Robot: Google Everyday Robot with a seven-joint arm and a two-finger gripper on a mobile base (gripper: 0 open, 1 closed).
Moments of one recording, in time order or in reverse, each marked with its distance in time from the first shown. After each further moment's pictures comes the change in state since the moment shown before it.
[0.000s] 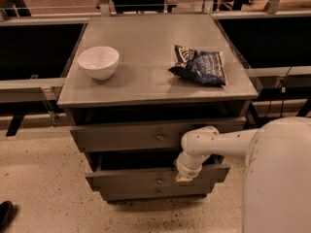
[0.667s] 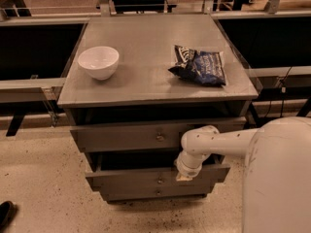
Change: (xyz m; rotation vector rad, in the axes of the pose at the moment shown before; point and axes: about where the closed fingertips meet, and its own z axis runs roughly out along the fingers) arm 0.000 -0.002 -0.001 -0.001 0.000 0.000
